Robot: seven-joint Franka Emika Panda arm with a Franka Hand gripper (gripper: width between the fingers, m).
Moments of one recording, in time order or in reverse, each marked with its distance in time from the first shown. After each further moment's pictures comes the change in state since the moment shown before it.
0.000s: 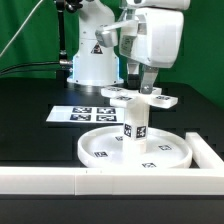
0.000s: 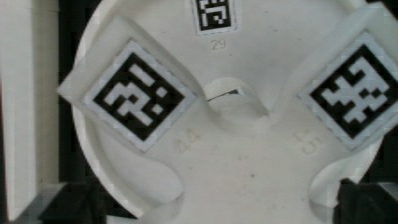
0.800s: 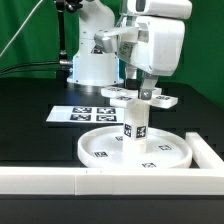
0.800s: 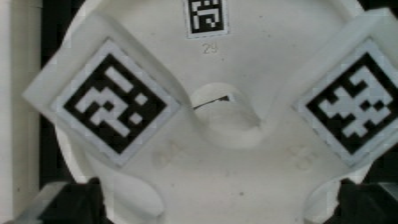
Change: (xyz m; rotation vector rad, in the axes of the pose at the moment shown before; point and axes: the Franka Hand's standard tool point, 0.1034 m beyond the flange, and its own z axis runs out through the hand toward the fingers) arm 0.002 -0.005 0.010 0.019 -0.007 0.017
